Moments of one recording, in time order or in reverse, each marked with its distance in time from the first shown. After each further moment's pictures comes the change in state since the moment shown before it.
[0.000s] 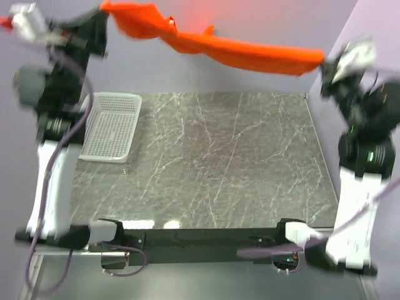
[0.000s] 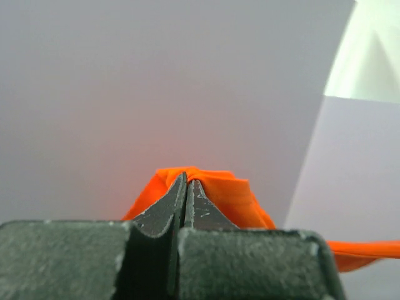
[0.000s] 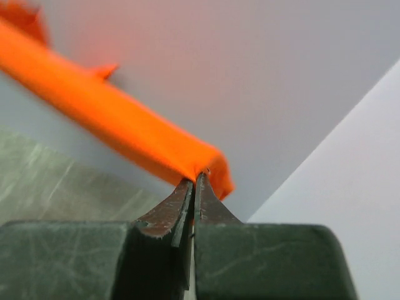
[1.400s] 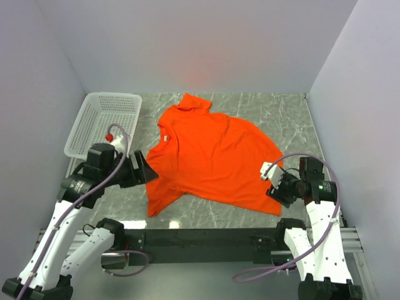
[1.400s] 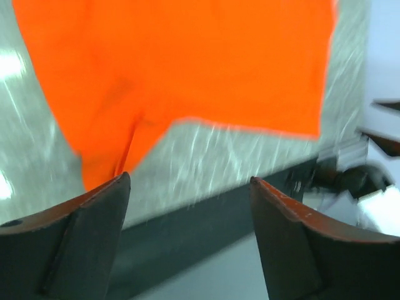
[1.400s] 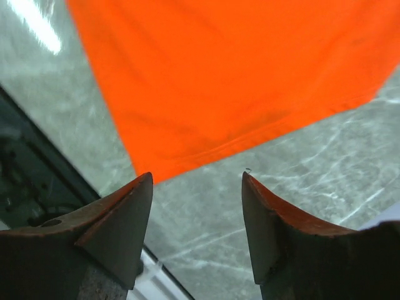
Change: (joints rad) left arm -0.144 -0.626 -0.999 -1.077 0.164 -0.146; right arm -0.002 -0.490 -1.157 -0.700 -0.069 -0.821
